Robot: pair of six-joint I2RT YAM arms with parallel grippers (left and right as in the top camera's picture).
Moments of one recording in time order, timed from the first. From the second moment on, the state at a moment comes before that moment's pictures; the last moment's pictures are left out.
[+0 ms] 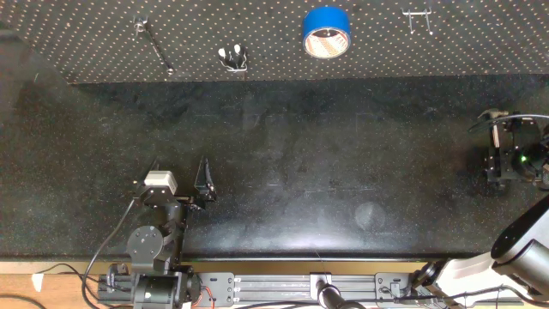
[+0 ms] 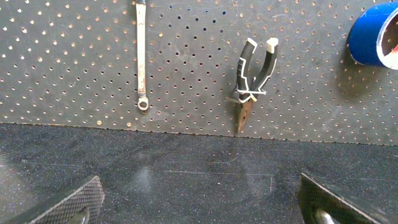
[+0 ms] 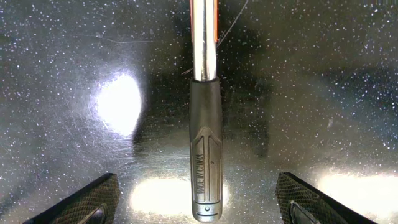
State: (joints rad) left arm -0.02 0.01 0.01 -0.07 0.03 -0.13; right arm -0.70 1.74 1.11 -0.87 -0.09 -0.65
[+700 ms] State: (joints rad) left arm -0.02 0.01 0.01 -0.07 0.03 -0.13; right arm -0.63 1.78 1.10 -0.84 0.01 -0.73
